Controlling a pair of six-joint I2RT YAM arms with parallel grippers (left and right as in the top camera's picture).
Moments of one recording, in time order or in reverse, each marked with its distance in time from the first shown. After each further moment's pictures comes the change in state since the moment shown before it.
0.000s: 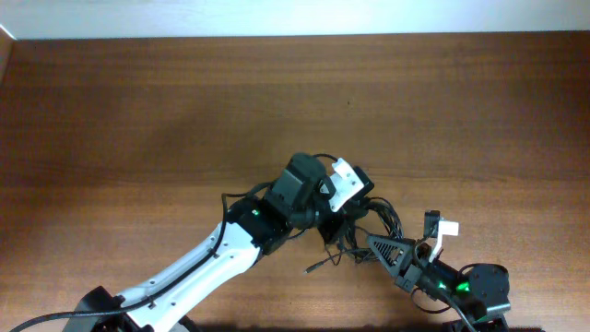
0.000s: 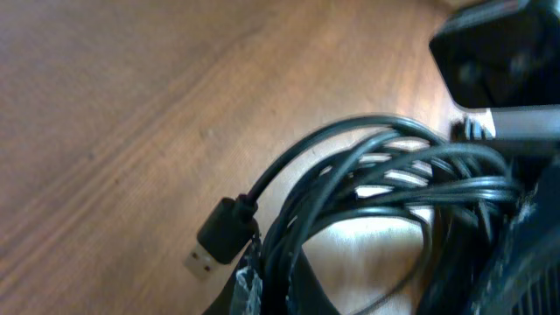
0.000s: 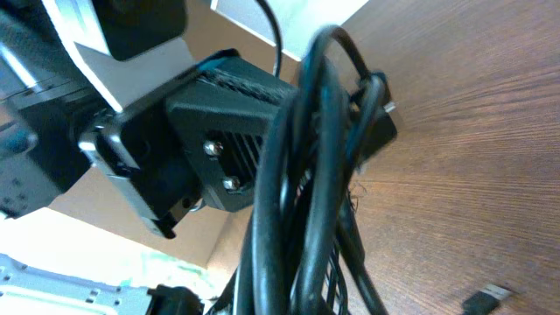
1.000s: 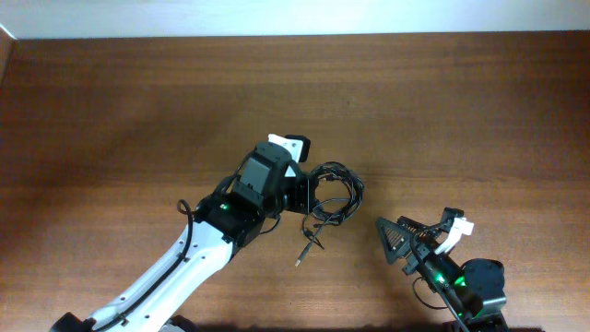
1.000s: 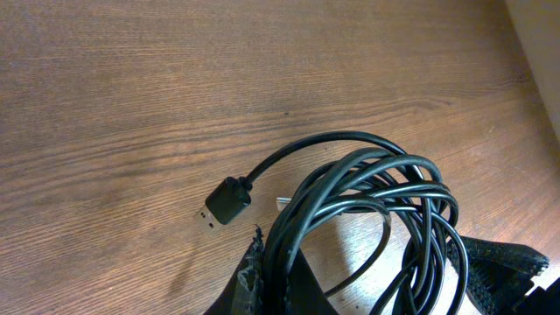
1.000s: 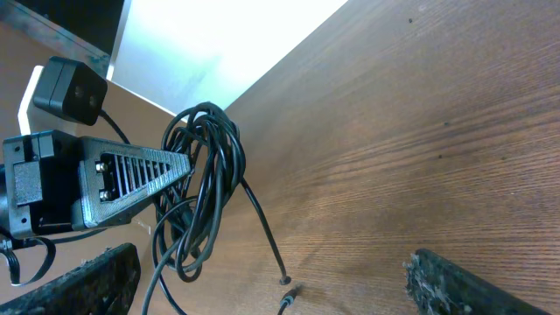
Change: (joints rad) left arm 0.152 -0.096 -0.007 -0.148 -0.289 -0.480; right arm -0.006 0.002 0.001 -0.113 0.351 -0.140
